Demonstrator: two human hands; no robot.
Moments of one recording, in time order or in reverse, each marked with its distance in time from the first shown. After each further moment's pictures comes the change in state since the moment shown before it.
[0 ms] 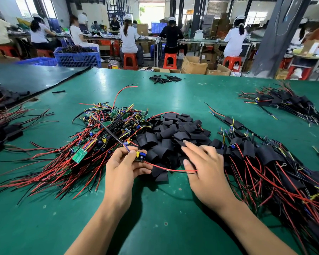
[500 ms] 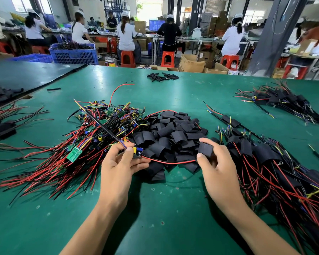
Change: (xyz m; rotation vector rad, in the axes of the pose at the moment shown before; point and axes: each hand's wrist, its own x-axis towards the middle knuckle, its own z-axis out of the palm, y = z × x) left_hand 0.001 -0.003 0.002 0.044 0.008 0.077; right_hand -0.003 -0.004 -0.022 0.637 0.141 0.480
